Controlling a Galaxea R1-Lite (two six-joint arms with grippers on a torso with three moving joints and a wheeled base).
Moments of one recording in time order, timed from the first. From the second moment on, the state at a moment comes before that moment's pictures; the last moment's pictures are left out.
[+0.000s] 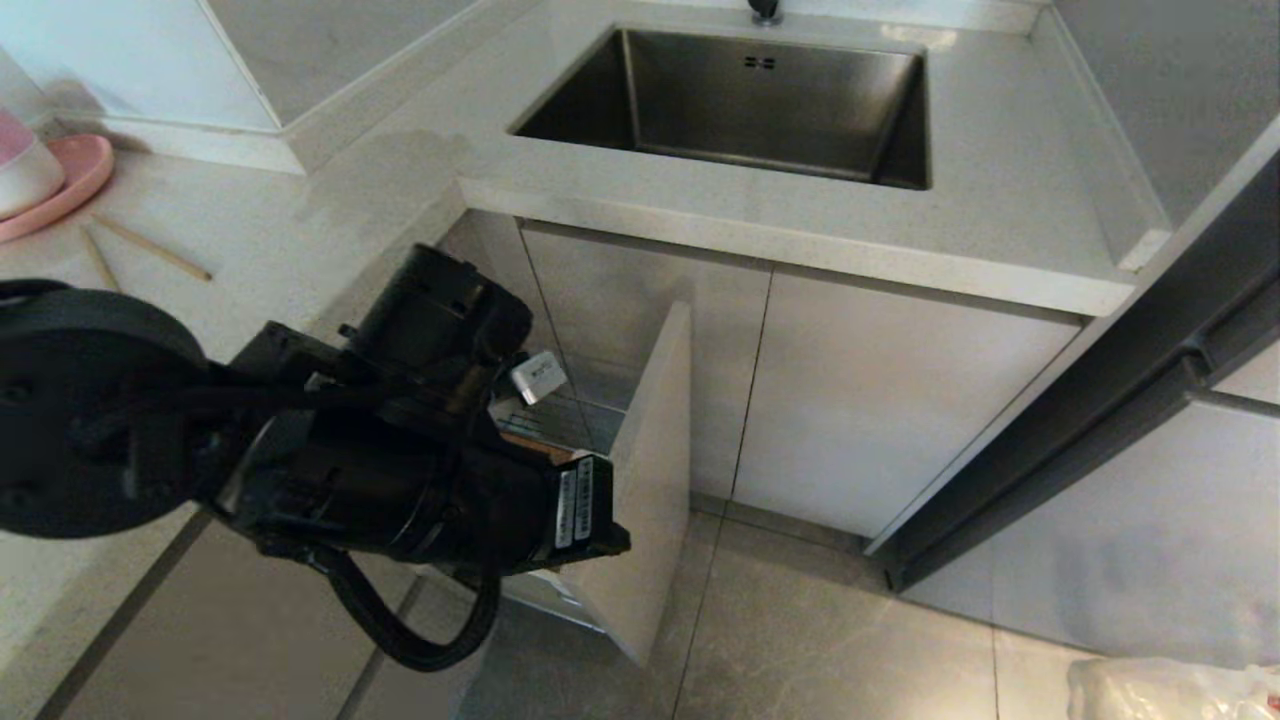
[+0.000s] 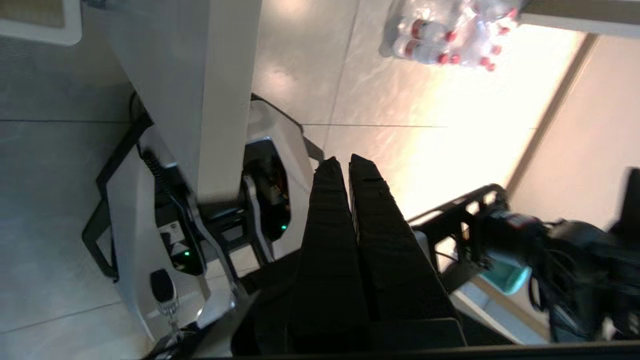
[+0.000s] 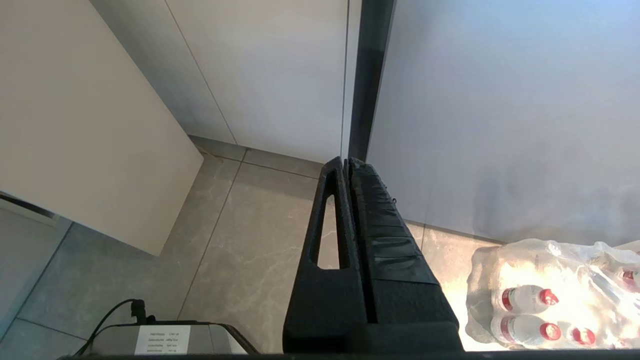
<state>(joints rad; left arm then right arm) -0.76 1.60 -1.21 0.41 -0.09 -0.63 0.00 0.00 0.00 0.00 -0.01 0.02</state>
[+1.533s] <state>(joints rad) -0.77 1.72 -1.21 0.37 0.47 -0.56 0.00 0.00 0.00 0.00 -0.01 0.02</state>
